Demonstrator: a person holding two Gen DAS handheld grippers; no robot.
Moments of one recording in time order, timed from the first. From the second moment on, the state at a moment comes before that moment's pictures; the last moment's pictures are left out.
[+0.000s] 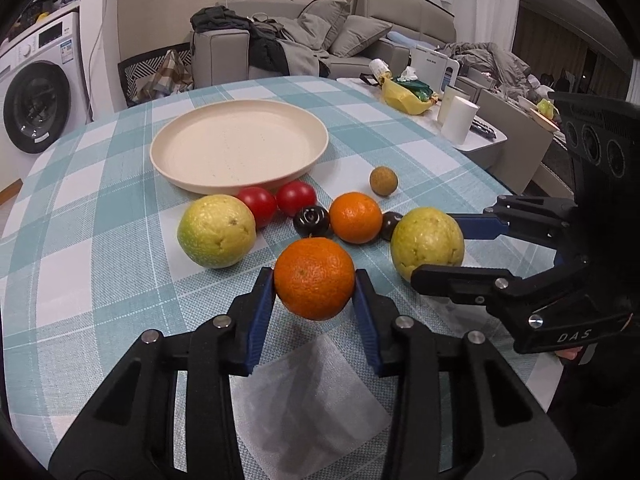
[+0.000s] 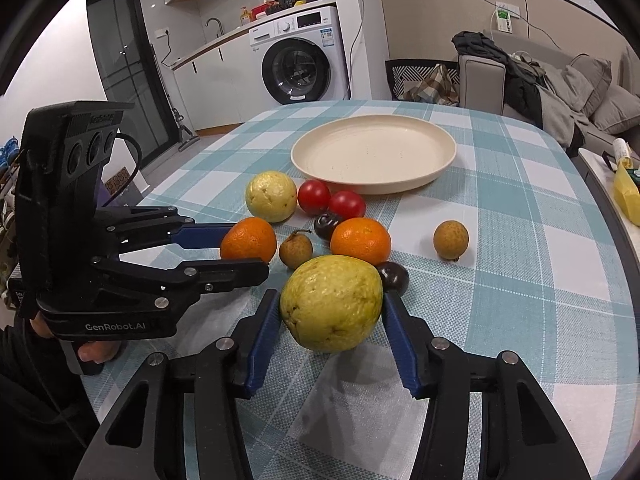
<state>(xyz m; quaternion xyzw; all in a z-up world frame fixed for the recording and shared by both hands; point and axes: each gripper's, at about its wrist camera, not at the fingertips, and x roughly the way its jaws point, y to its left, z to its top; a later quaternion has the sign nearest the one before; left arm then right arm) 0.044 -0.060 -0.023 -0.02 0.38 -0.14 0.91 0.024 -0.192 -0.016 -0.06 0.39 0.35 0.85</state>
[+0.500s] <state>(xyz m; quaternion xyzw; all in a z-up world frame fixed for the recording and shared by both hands) 0.036 -0.047 0.001 -0.02 0.34 -0.12 0.93 0.030 -0.195 0.009 -0.04 0.34 0.34 0.88</state>
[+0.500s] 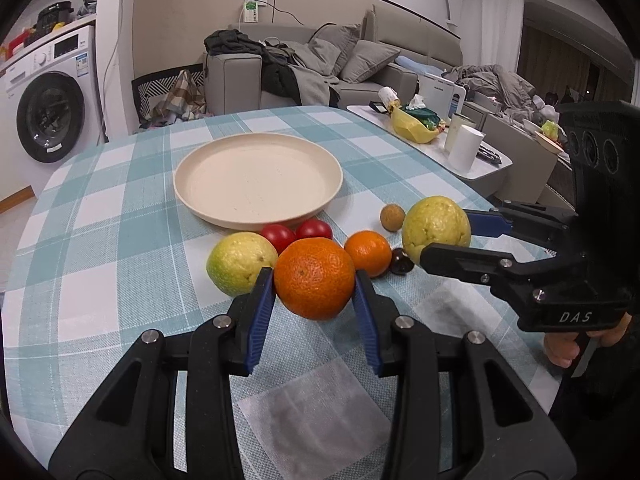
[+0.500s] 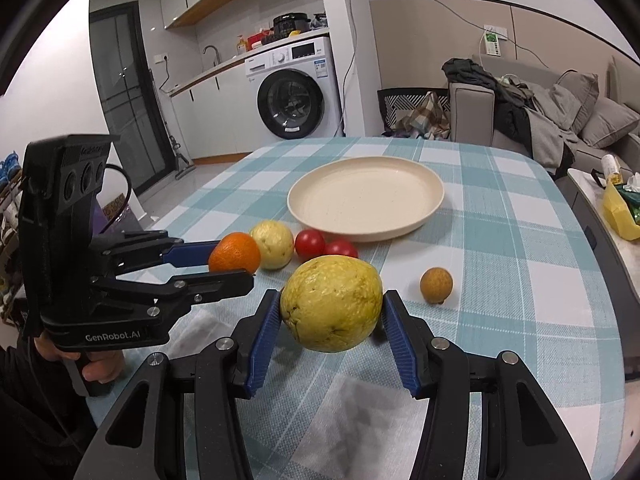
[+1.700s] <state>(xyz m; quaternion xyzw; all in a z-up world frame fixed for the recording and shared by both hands) 0.104 -0.024 0.018 -0.02 0.30 -0.04 0.95 0.099 -0.165 0.031 0.02 0.33 0.31 0.89</state>
